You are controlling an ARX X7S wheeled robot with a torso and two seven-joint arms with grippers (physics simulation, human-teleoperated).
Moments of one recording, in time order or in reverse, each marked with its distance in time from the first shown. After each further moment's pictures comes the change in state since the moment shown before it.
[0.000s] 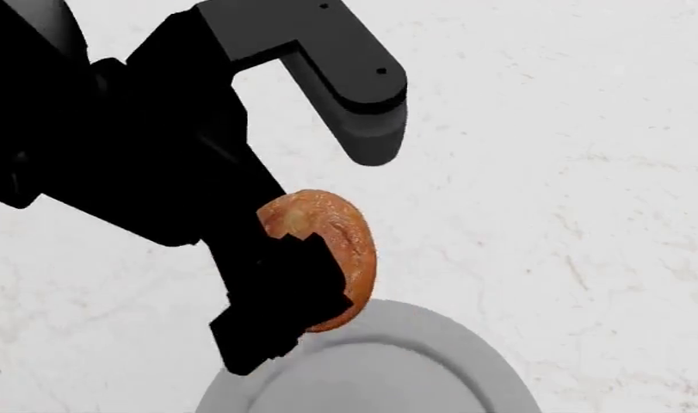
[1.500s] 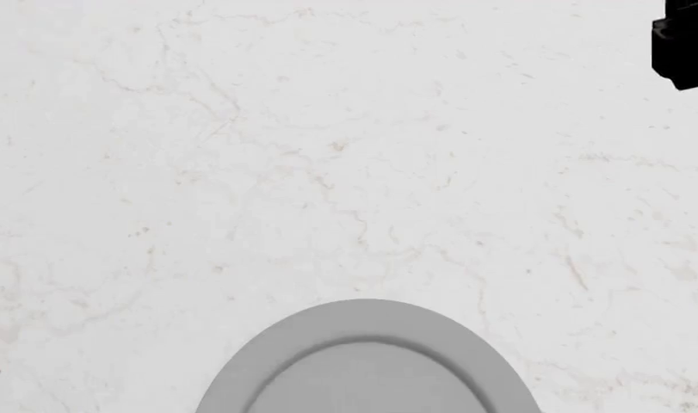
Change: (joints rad) left arm -0.224 -0.111 -0.469 -0.638 1.986 -0.134 1.090; right arm -0.106 -0.073 -0.006 0.004 -0.019 -0.122 0.014
